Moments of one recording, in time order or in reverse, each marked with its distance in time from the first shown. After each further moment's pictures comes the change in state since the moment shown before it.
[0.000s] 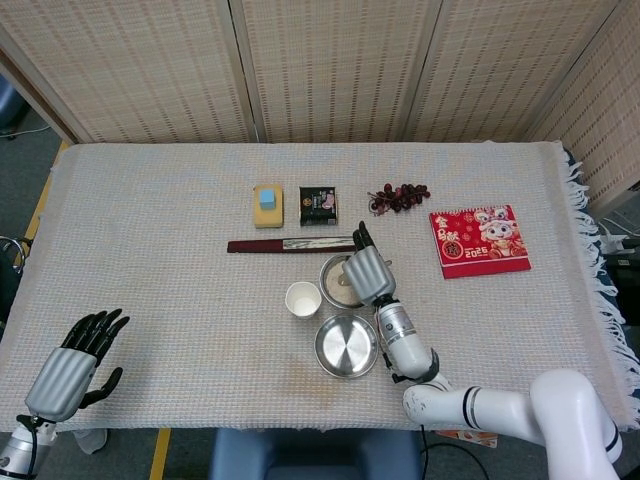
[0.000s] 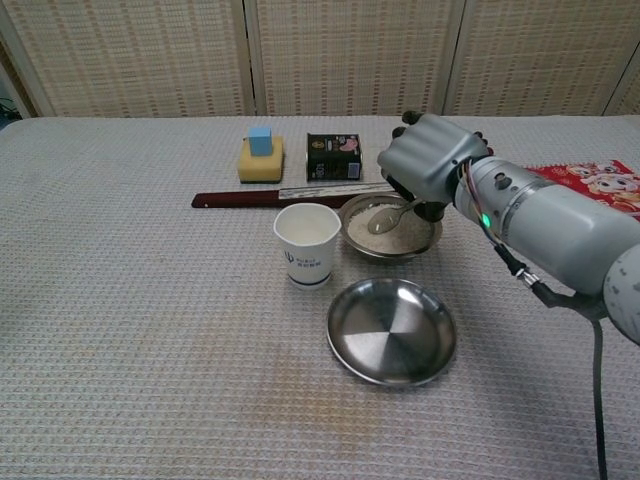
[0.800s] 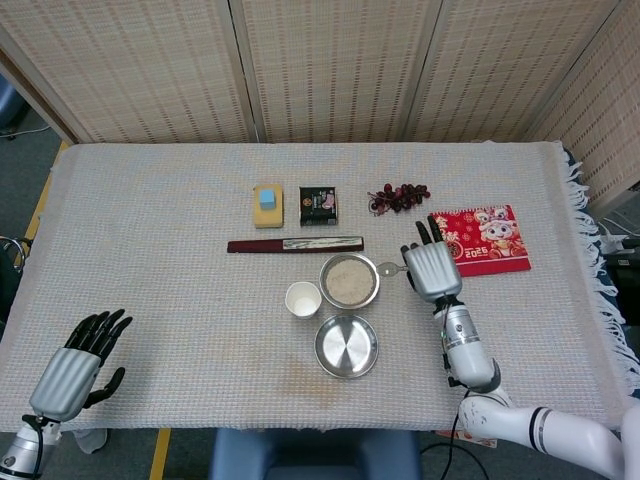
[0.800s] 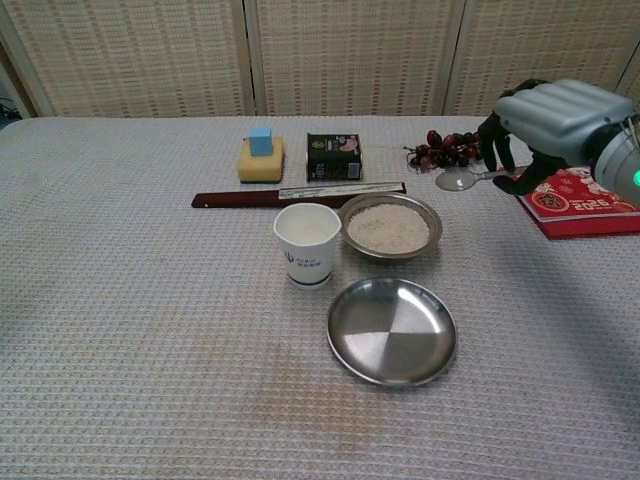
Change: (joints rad) left arm 0.002 -0.015 -0.003 -0.005 -0.011 -0.006 0.038; right arm -0.246 0.212 0.083 -0.188 -0.145 0.030 0.375
